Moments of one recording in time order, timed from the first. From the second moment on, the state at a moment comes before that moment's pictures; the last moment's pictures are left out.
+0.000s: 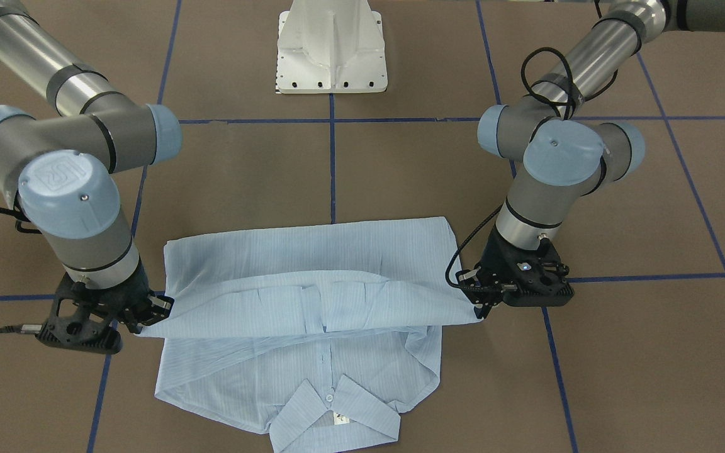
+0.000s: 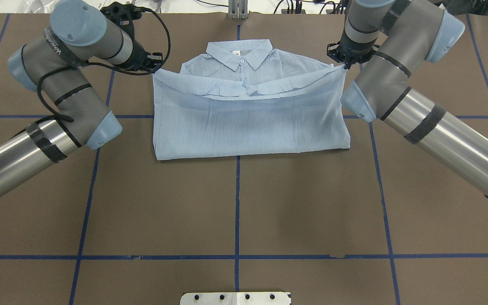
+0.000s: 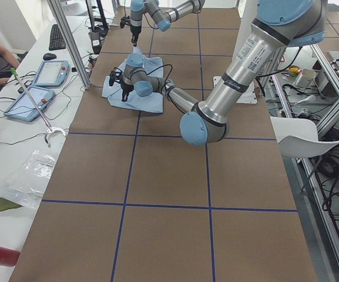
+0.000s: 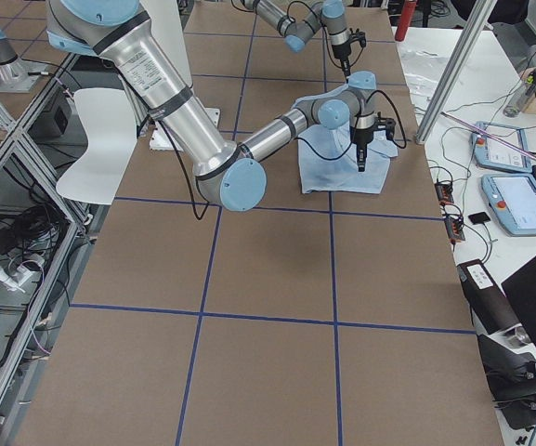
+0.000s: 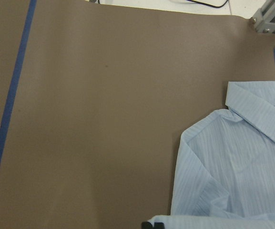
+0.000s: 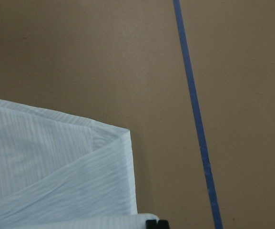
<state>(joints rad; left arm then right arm) -0.86 -2.26 -1.31 -2.09 -1.88 -1.08 0.92 -0.84 1.32 -1.50 1.90 0.96</state>
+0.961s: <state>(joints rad) -0.87 -2.35 -1.02 -2.31 -1.85 -1.09 0.91 -0.71 0.99 -1.36 1.89 0.96</state>
